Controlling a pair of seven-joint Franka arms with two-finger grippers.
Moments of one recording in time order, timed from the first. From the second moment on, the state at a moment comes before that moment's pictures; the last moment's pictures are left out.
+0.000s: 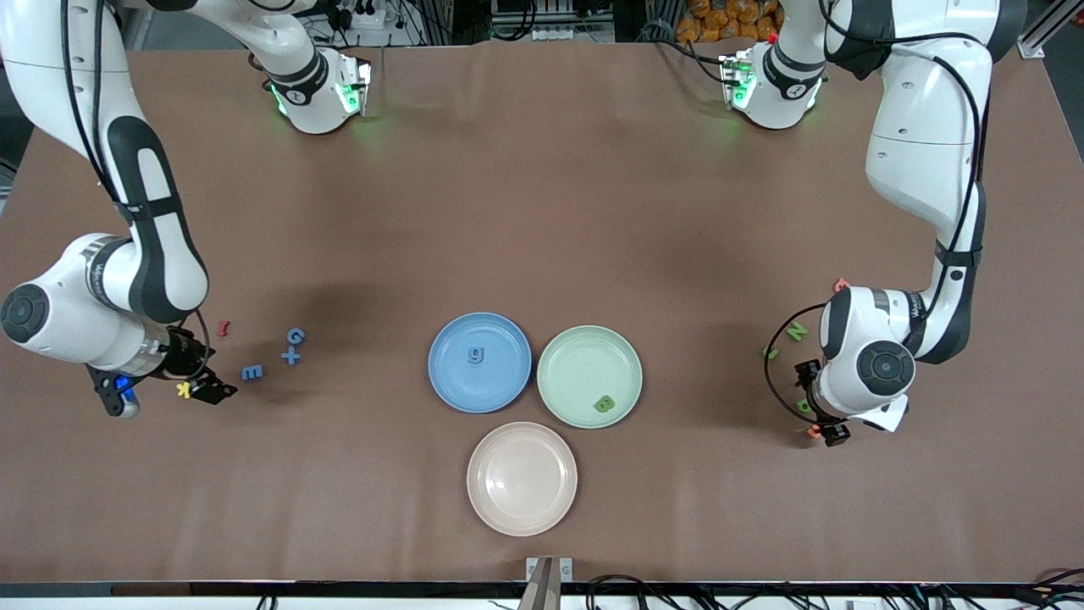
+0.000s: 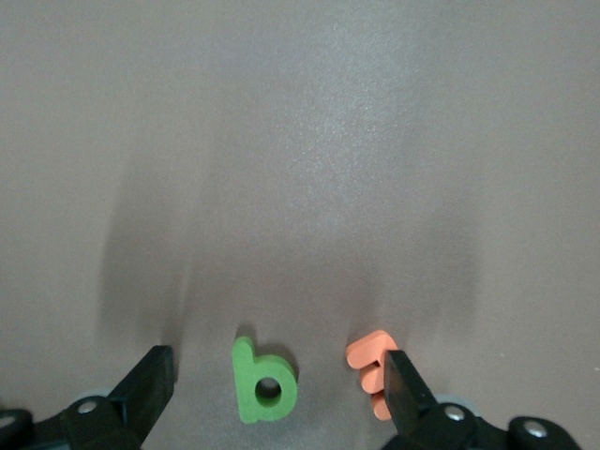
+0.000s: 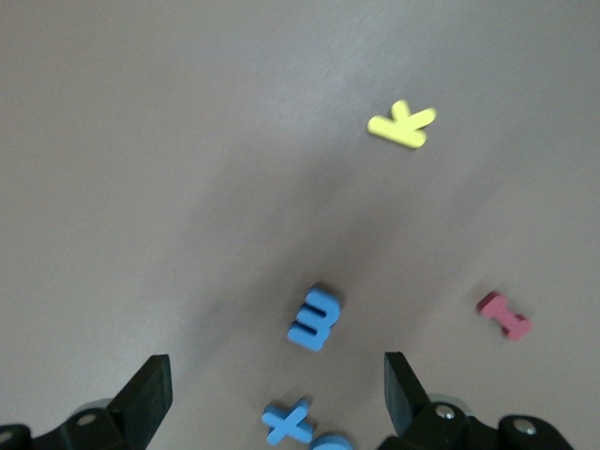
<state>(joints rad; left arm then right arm) -0.16 0.82 0.07 -1.54 0.13 2.35 -2.02 0.05 0.53 -0.20 -1.79 0.26 2.29 0.61</state>
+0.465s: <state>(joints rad) -0.15 0.81 0.07 -1.52 0.13 2.36 -2.13 0.05 0.53 -0.20 -1.79 0.26 2.33 0.89</state>
